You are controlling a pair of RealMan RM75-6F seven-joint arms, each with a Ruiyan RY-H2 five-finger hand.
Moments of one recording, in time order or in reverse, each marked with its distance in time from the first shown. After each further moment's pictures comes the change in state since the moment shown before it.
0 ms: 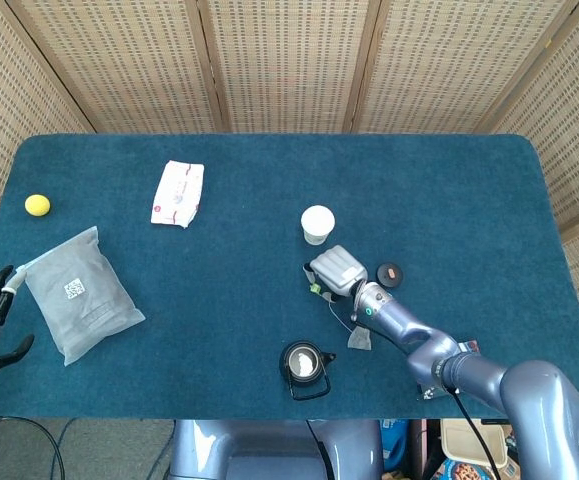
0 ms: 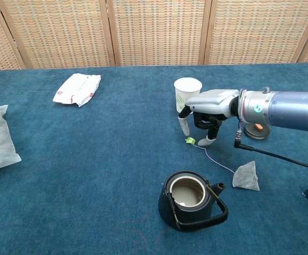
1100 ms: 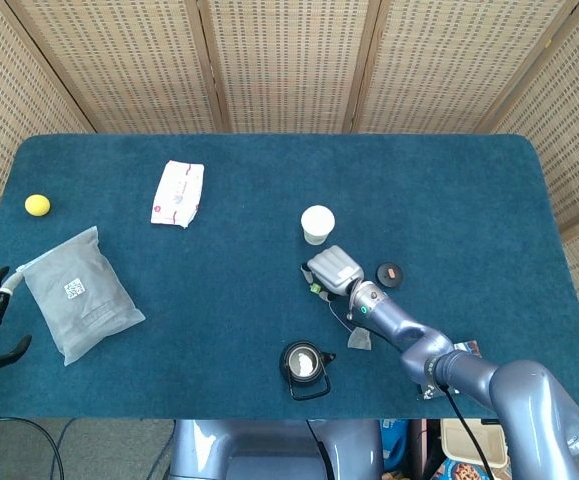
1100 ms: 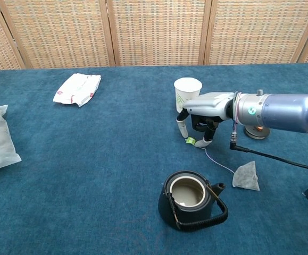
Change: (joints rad) left arm 0.004 -0.006 -0.002 0.015 -0.007 -0.003 -0.009; right arm 0.016 -0.036 0.003 0.049 0.012 -0.033 0.009
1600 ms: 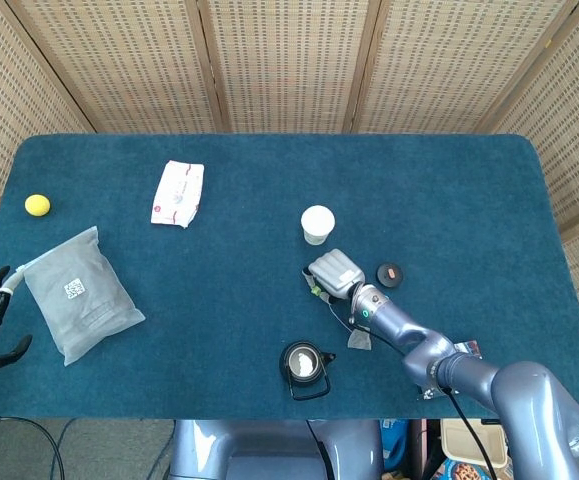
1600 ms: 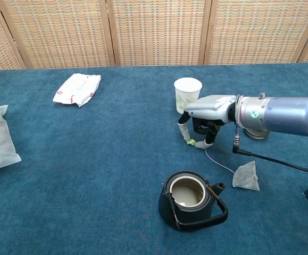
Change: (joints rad) left arm 0.000 0.000 -0.002 -0.003 0.001 0.003 0.003; right arm -0.009 0.005 -0.015 -0.012 -0.018 0.011 0.010
